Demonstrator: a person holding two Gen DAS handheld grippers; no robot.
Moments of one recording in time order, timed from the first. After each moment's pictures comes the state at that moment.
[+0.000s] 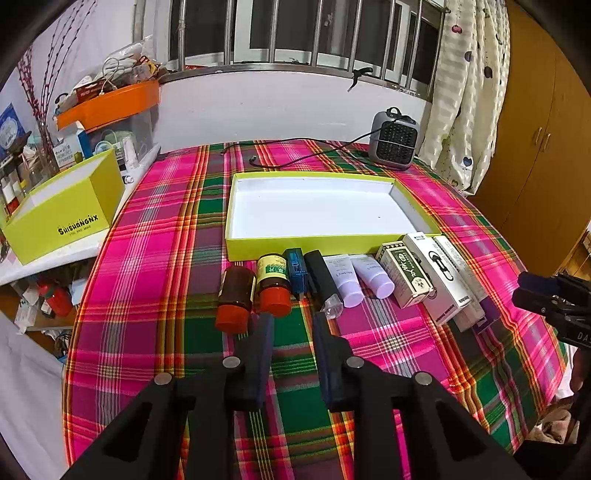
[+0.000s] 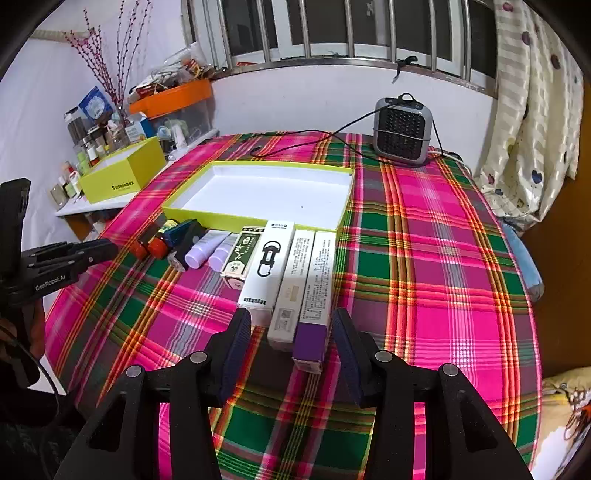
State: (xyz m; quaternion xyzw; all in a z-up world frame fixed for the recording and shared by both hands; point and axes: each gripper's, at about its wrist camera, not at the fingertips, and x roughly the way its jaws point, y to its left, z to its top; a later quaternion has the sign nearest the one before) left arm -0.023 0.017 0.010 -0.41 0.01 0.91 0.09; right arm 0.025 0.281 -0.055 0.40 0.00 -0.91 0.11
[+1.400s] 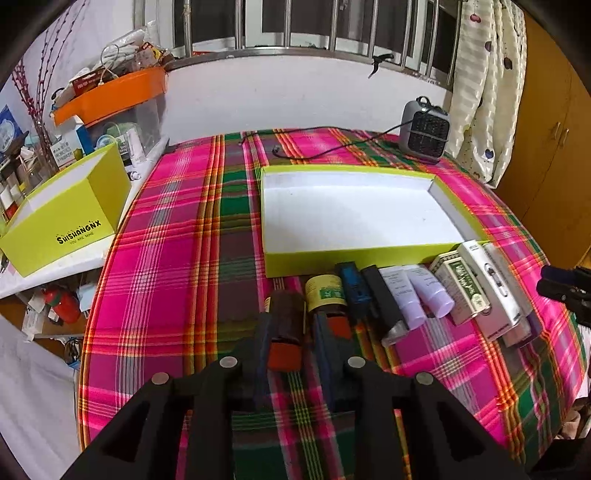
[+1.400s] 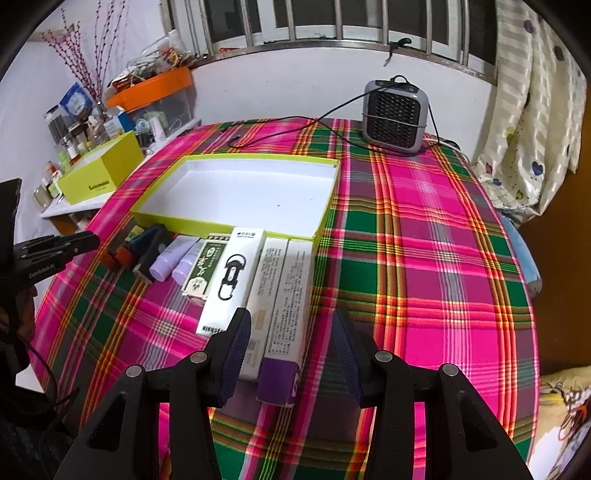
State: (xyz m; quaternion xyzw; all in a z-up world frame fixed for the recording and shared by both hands) left arm -0.076 -0.012 -0.010 -0.44 0.02 0.90 0.07; right arm -0.021 0.293 -0.068 0.44 -0.01 -0.90 0.08
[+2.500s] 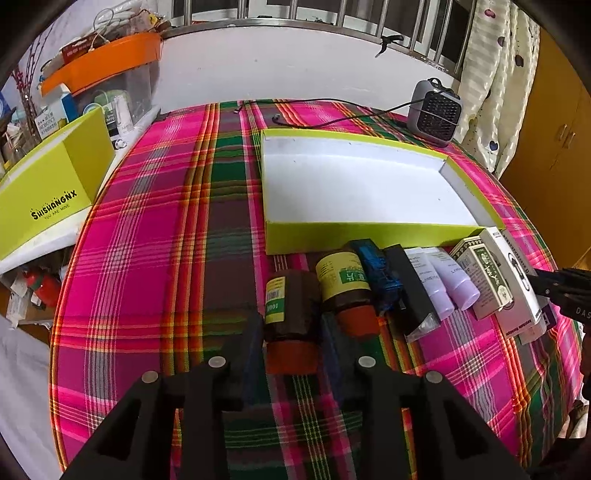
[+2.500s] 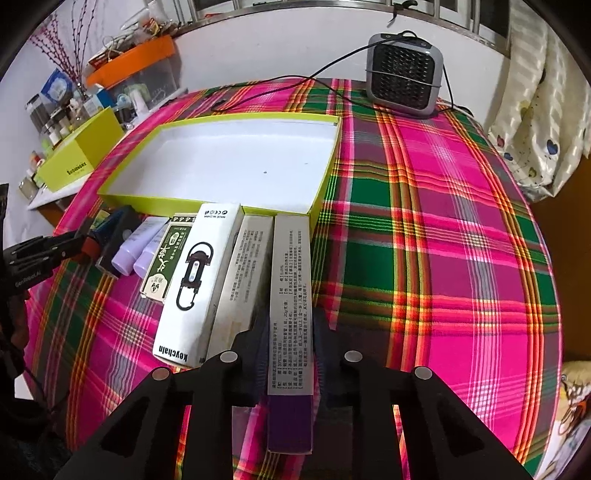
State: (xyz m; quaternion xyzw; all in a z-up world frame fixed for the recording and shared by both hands) left arm -0.096 -0.018 -0.042 -0.47 0.00 0.88 0.09; right arm -0.063 0.288 -0.109 0.49 -0.01 -0.87 0.08
